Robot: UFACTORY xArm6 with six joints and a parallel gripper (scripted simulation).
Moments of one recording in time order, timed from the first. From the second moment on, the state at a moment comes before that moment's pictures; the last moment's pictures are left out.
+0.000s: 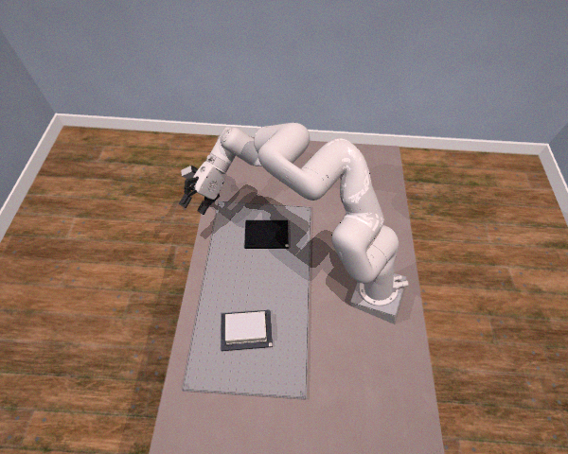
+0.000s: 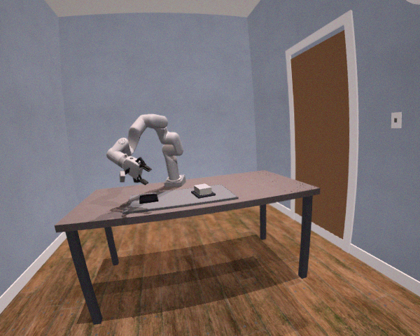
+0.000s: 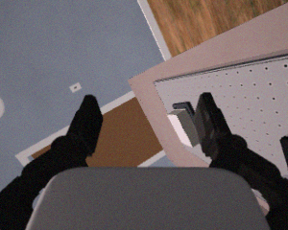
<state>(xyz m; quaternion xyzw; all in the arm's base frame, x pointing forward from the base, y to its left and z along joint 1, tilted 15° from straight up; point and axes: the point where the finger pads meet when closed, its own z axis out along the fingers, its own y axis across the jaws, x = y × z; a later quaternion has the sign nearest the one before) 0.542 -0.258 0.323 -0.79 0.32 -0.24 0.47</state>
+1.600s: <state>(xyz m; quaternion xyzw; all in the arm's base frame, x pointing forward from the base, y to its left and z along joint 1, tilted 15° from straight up) 0.508 -0.090 0.216 -0.91 0.29 -0.04 0.28</state>
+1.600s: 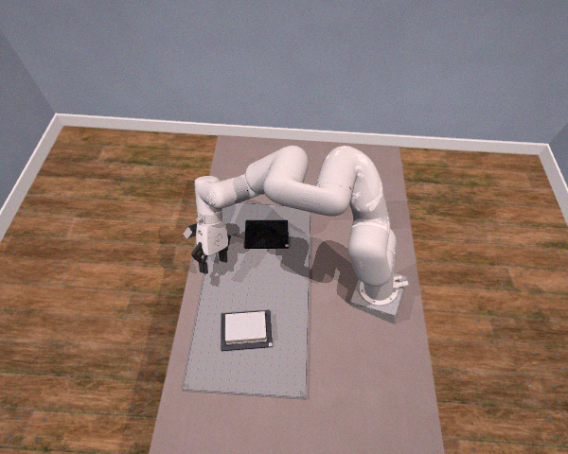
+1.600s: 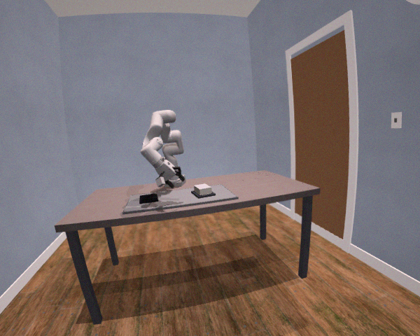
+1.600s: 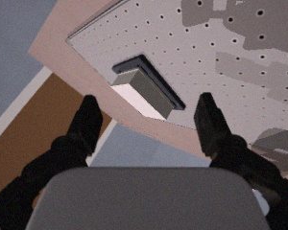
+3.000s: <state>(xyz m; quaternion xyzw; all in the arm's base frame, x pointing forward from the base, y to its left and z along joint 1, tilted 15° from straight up) 0.442 0.059 0.167 -0.99 0.08 -0.07 -0.02</state>
